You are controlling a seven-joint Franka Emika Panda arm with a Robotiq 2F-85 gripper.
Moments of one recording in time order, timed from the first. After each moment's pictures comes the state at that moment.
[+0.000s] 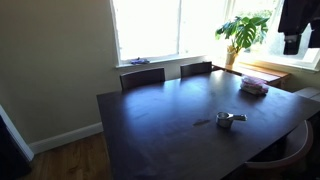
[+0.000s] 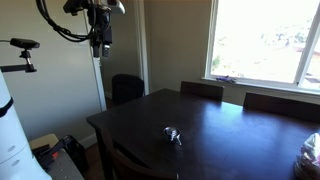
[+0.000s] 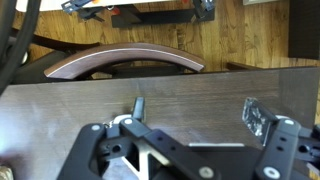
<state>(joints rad) 0.05 -0.59 0.21 -2.46 0.08 1.73 0.28</state>
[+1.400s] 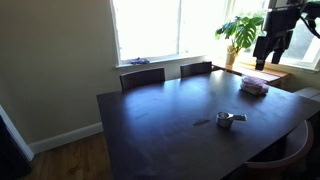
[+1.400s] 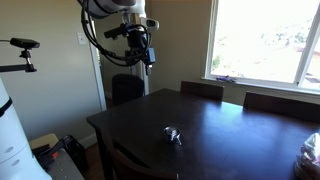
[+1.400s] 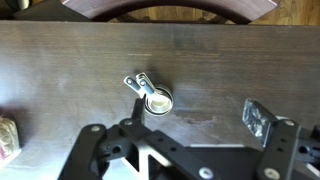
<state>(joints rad) -0.02 -0.35 0.03 -2.50 -0.11 2.14 0.06</state>
